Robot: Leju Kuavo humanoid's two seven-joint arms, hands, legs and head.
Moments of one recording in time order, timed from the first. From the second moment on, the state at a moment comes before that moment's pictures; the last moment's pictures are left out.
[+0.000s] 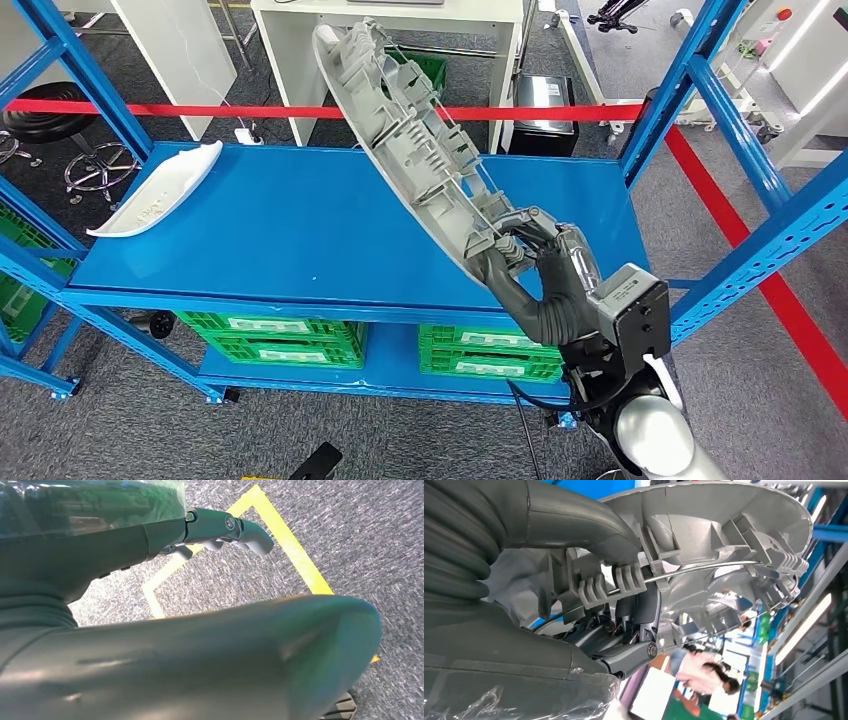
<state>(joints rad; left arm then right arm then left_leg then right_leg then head) -0.14 0.01 -1.19 -0.31 0.62 0.32 0.04 -0.44 -0.20 0.90 -1.76 -0.28 -0.22 -0.09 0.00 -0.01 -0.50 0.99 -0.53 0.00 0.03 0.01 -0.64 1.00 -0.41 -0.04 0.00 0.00</state>
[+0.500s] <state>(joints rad) -0.14 0.01 -1.19 -0.31 0.62 0.33 0.04 -0.44 -0.20 0.95 -1.86 -0.29 -0.16 -0.13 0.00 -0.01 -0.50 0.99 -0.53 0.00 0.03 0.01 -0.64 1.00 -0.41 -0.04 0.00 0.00</state>
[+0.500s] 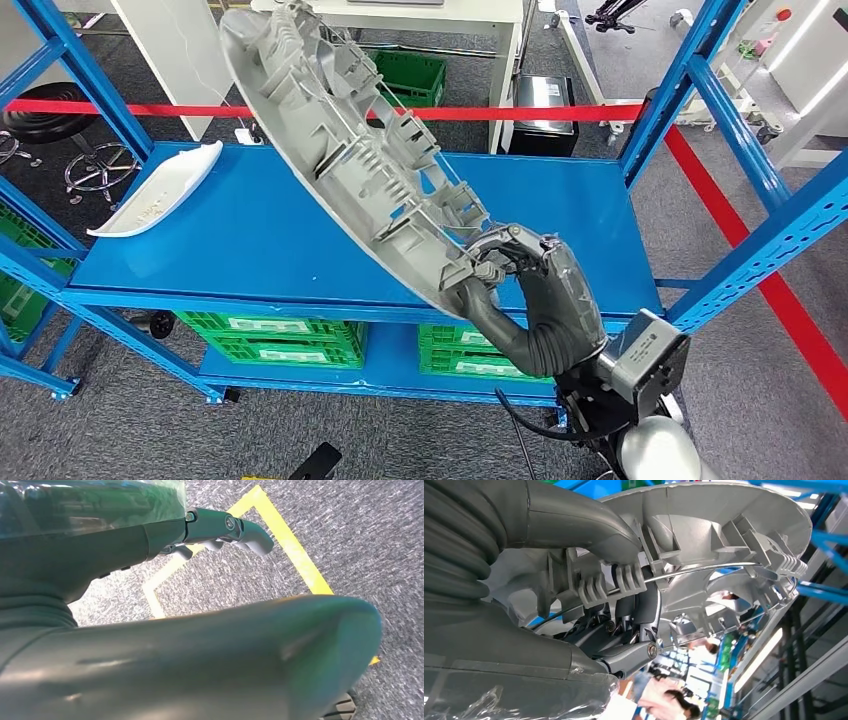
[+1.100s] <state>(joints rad) -0.14 0.01 -1.19 -0.31 0.63 0.33 0.03 -0.46 -0.20 1.00 -1.93 -0.29 -0.13 -0.17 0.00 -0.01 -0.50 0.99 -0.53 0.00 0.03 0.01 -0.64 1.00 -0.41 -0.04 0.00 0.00</state>
